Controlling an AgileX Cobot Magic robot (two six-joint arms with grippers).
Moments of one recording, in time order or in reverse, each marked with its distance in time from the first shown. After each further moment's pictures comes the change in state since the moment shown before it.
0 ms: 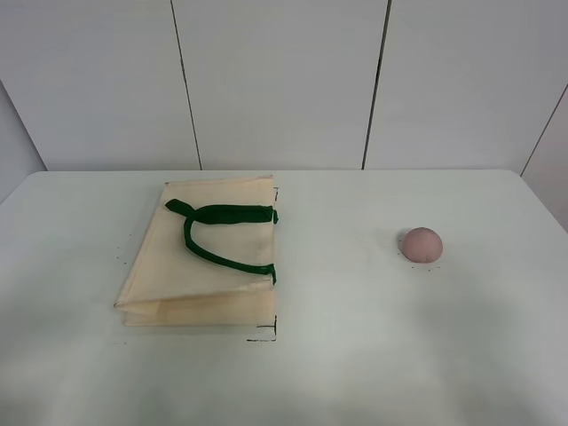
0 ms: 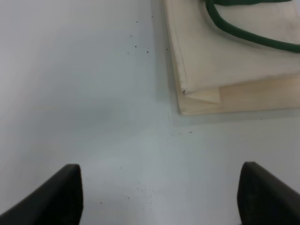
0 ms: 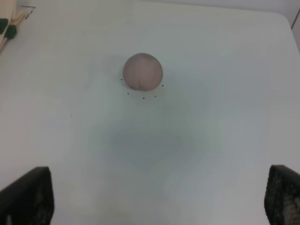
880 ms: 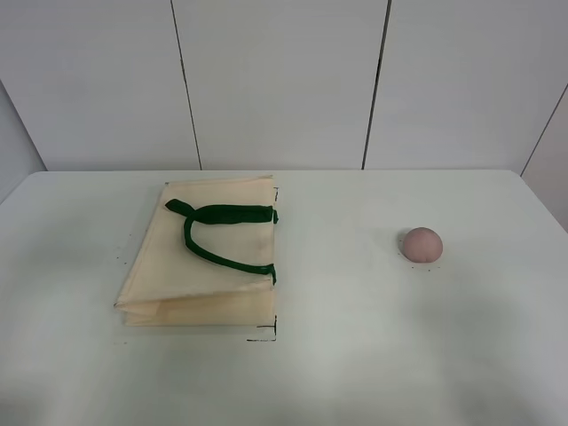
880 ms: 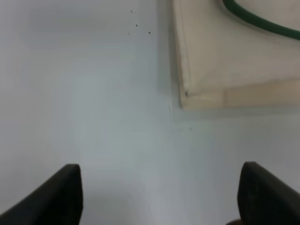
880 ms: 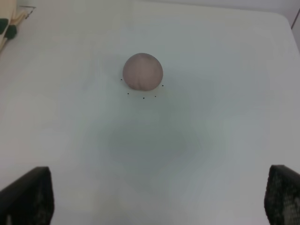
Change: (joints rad) left arm 0.000 0.627 -0.287 0.005 -0.041 -0.021; right arm 0.000 0.000 0.000 0.000 0.000 0.000
